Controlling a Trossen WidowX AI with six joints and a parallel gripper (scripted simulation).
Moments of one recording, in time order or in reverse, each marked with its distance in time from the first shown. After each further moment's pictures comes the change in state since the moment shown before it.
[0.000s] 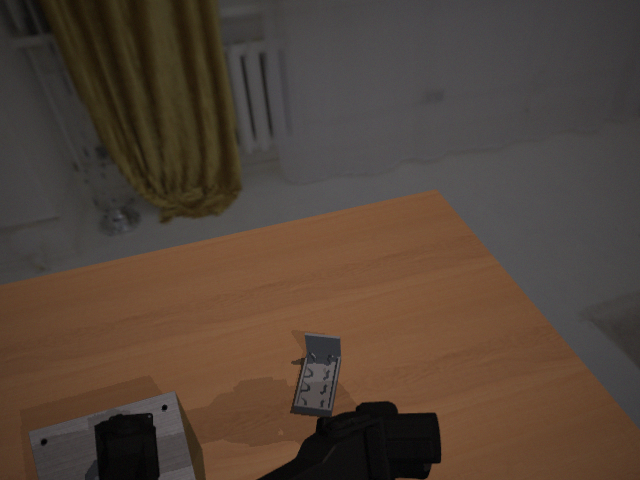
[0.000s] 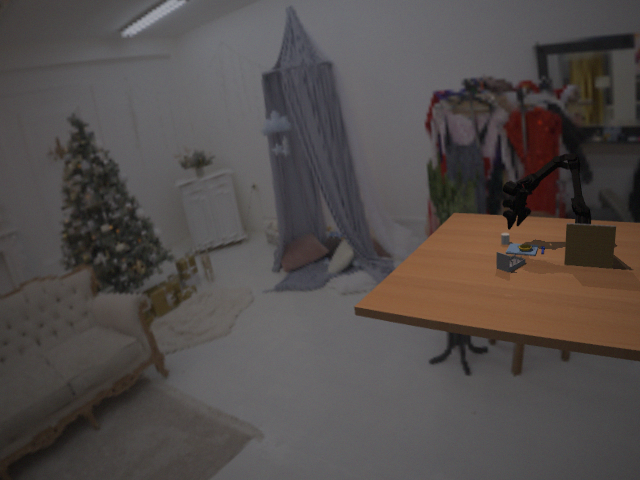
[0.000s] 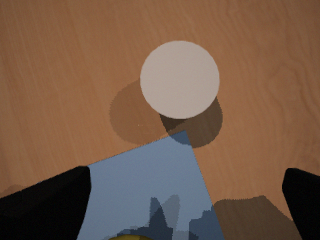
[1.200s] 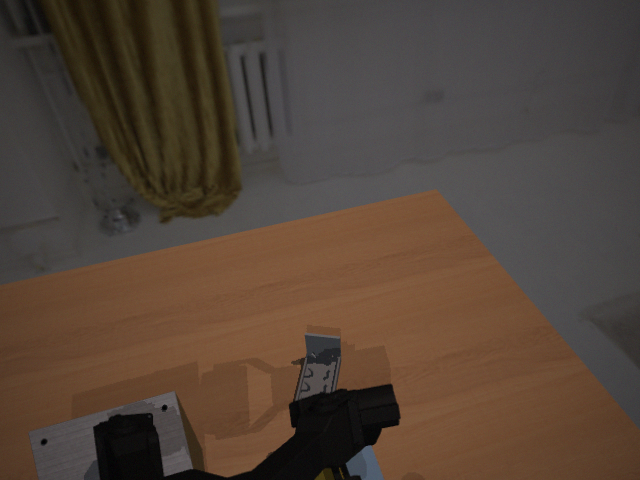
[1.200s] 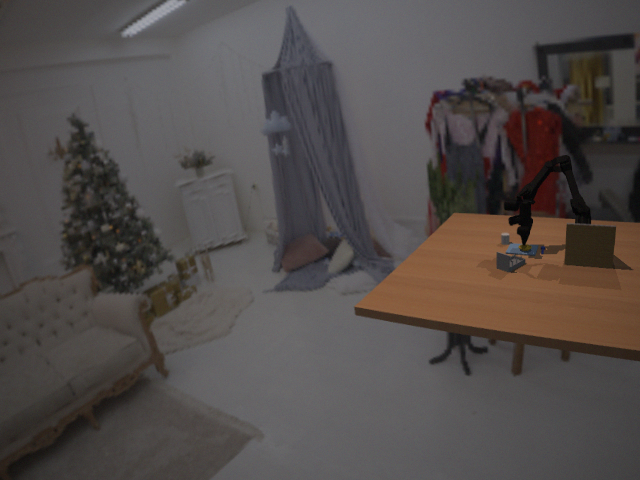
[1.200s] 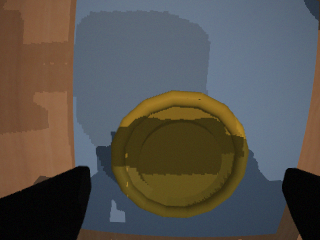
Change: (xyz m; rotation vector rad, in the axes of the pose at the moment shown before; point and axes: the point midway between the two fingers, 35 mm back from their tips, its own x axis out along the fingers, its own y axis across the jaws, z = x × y) arm 0.027 0.033 -0.096 -0.434 0.268 -0.026
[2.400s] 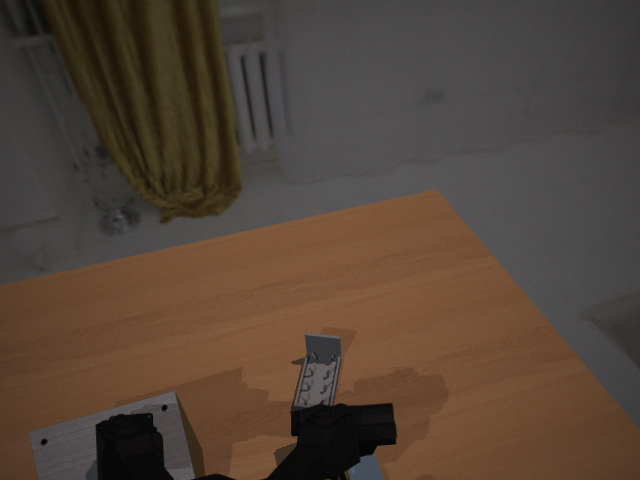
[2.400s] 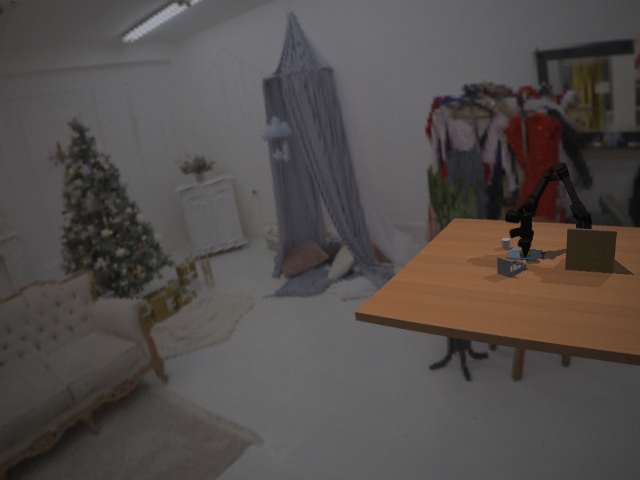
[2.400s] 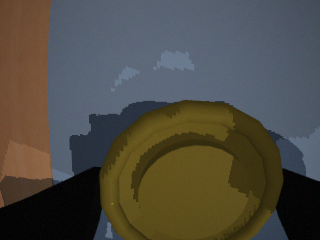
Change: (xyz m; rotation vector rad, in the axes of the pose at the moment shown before) arm 0.036 0.002 -0.003 -0.008 0.008 -0.006
